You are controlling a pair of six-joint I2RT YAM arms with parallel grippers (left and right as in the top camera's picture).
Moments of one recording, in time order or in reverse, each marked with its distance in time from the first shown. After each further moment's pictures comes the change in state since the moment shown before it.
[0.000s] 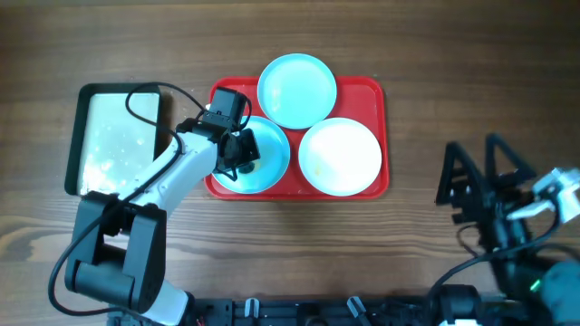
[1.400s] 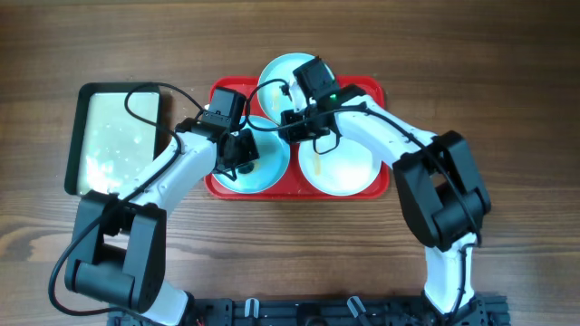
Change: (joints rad) left arm 0.002 0.002 -0.002 -0.007 0.005 -0.004; right arm 0.552 1.741 0.740 -0.258 -0.069 -0.230
